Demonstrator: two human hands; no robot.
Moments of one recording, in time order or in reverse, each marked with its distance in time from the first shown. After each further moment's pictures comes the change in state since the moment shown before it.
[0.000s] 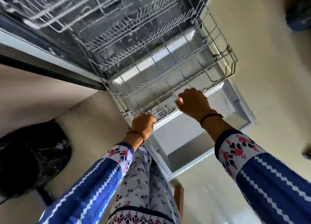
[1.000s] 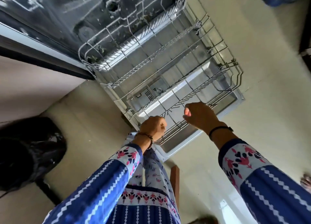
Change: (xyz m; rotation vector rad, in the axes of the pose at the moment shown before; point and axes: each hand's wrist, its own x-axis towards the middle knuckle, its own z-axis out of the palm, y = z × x) left_hand -0.053 0.070 0.049 -0.276 -0.188 0.037; right_hand -0.110 0.044 0.053 0.259 -0.222 0.215
